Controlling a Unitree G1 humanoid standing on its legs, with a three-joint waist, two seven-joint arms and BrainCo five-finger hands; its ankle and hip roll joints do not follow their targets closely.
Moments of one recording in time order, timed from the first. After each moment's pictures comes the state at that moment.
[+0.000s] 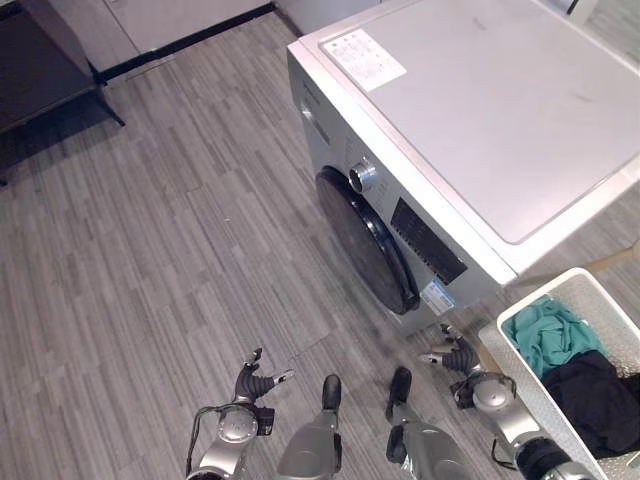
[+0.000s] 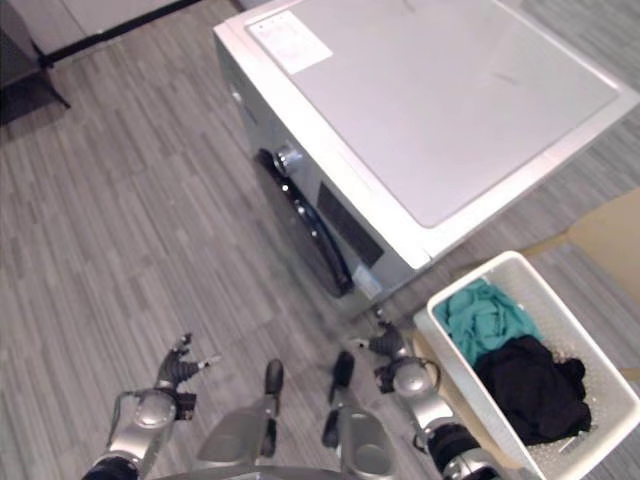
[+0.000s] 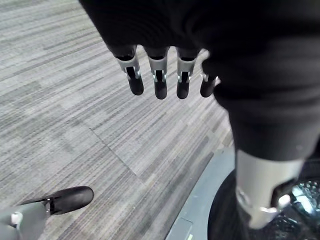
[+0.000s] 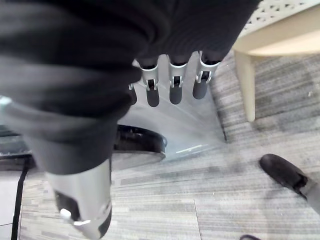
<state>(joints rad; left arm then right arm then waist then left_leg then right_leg) -0.02 0.30 -0.23 0.75 -0.15 -0.14 0.13 -0.13 -0.29 0.38 0.64 0.10 -0.03 -0.15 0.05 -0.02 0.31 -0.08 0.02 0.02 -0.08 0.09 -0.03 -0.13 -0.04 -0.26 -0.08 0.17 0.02</state>
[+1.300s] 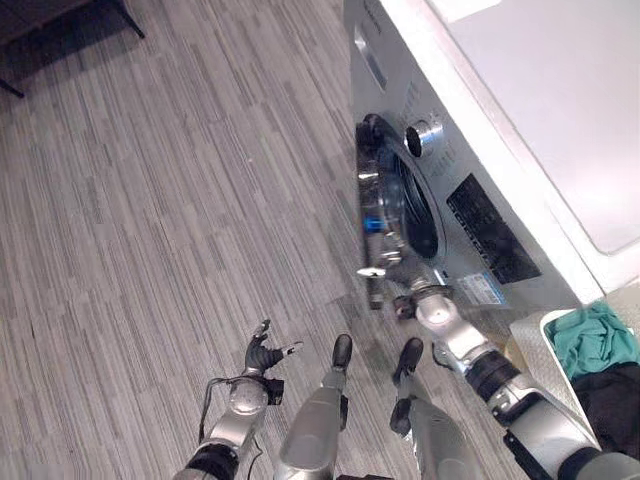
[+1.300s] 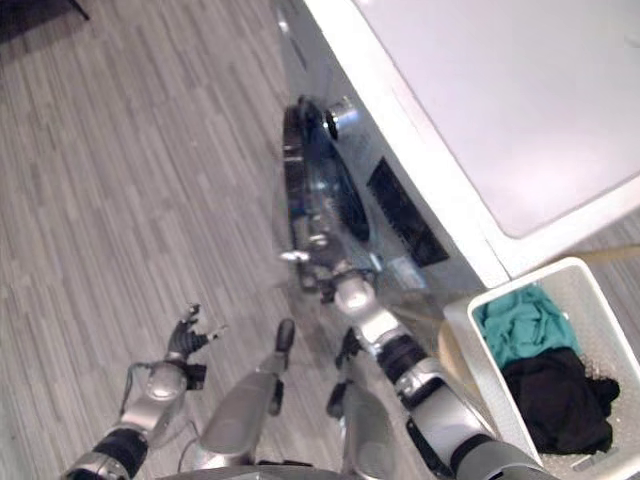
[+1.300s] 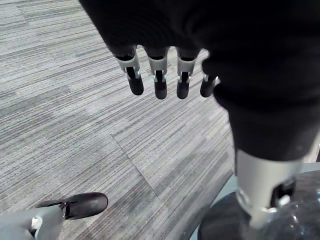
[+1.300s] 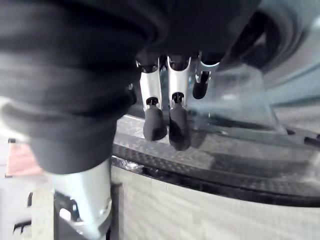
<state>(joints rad) -0.13 0.30 -0.31 0.73 -0.20 -0.16 0.19 -0.59 -0.18 0.62 0.57 0.25 -0.07 -0.24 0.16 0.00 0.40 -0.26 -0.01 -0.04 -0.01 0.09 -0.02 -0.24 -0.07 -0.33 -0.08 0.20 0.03</state>
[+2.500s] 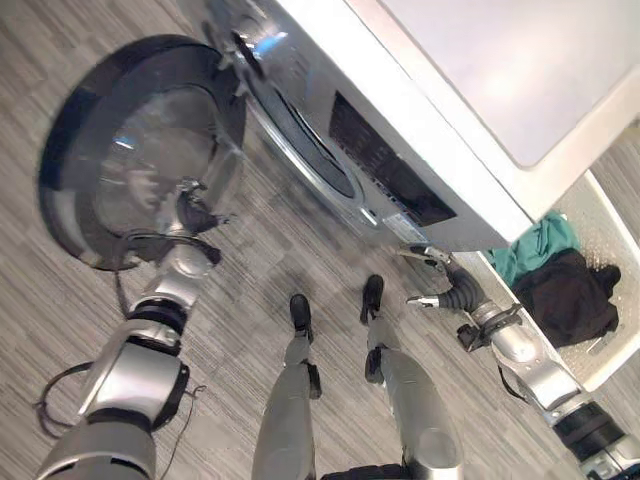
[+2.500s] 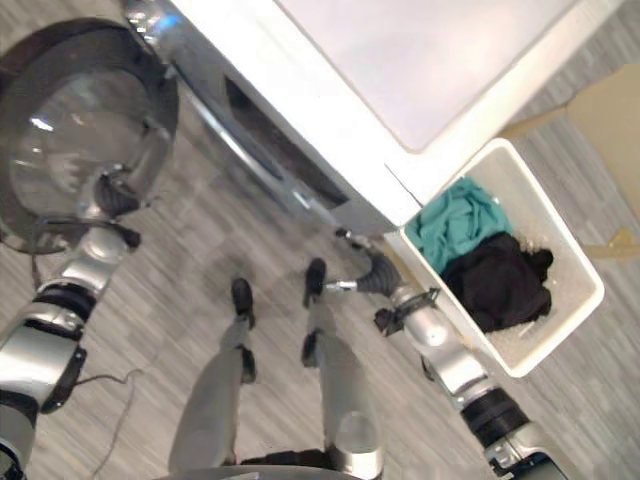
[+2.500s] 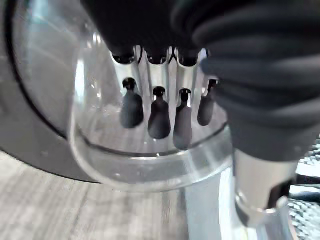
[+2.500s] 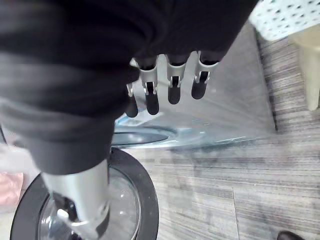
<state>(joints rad) -0.82 0.67 -0.31 1.13 0.05 -0.13 0.31 -0.20 -0.59 0.40 0.07 0.16 -0.21 -0.04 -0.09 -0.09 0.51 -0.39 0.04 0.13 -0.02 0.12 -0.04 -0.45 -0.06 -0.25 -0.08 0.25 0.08</state>
